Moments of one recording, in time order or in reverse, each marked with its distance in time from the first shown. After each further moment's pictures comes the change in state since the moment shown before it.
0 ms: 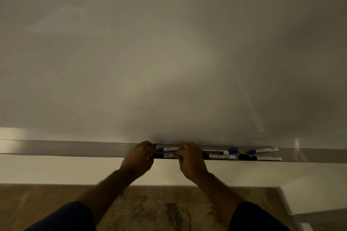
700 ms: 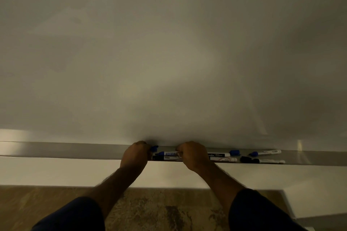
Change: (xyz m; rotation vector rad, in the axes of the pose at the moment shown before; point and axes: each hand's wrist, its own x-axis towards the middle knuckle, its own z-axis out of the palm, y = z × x) left_hand 0.020 -0.006 0.004 0.157 -0.062 -0.217; right_hand 0.028 0.006 -0.024 -0.148 -0.182 0.007
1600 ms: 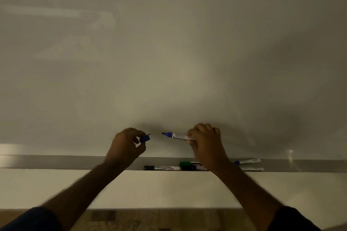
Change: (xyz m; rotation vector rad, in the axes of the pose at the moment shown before) left_hand -0.047 0.048 -0.110 -0.316 0.409 0.188; right_hand -0.077 0.018 -0.123 0.014 0.580 -0.174
